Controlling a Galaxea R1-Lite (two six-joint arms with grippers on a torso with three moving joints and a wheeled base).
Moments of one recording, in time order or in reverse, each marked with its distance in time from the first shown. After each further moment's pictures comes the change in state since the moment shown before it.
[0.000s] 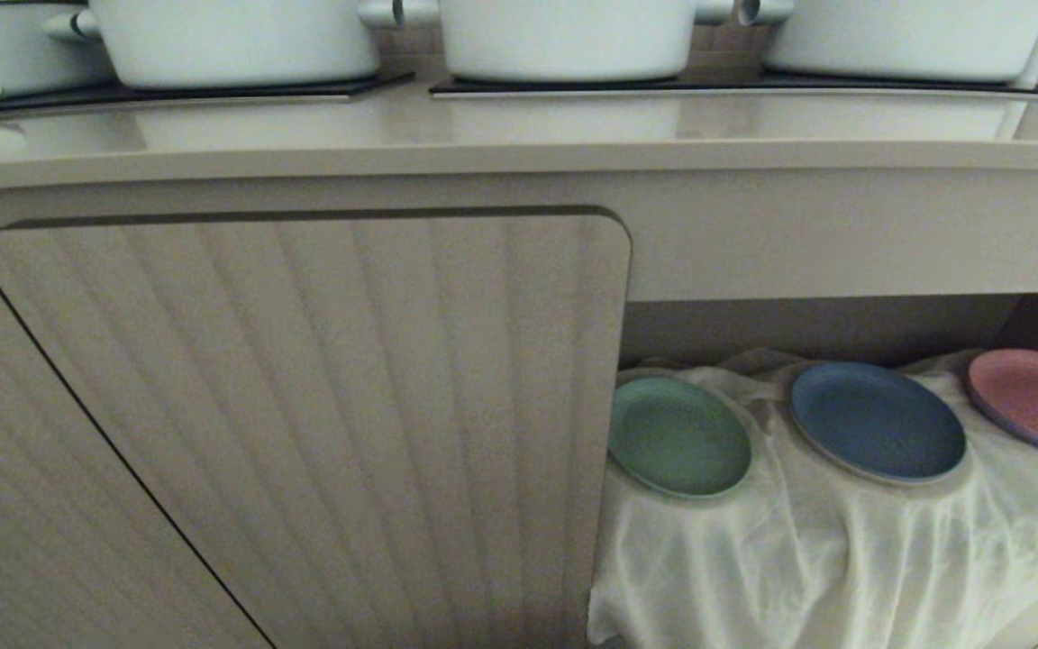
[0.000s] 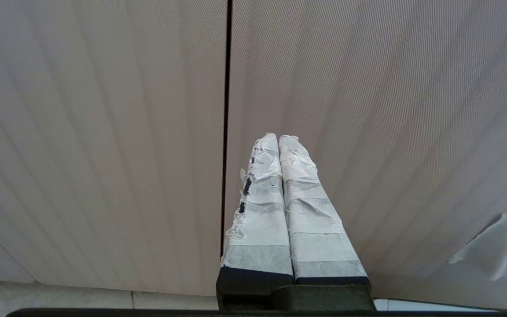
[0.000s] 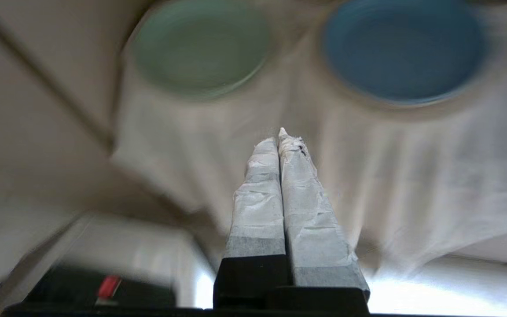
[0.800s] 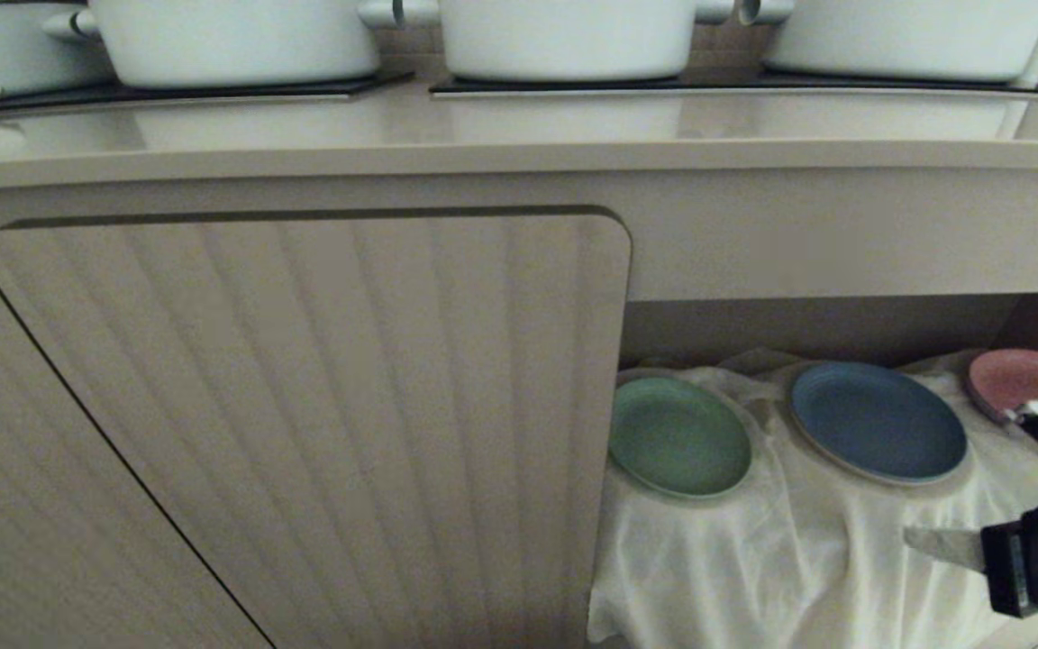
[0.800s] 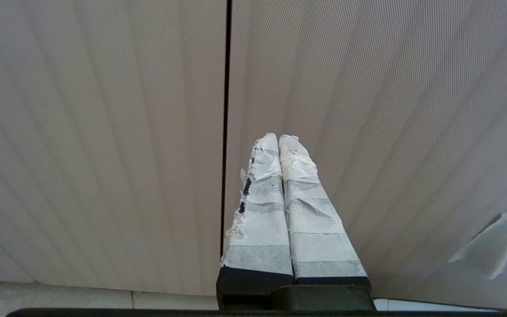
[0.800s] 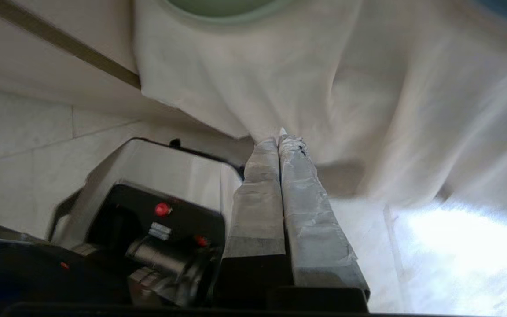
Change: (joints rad) left arm 0.000 0.000 0.000 0.000 0.000 0.000; right arm 0.005 0.505 -0.166 0.044 0.153 0.019
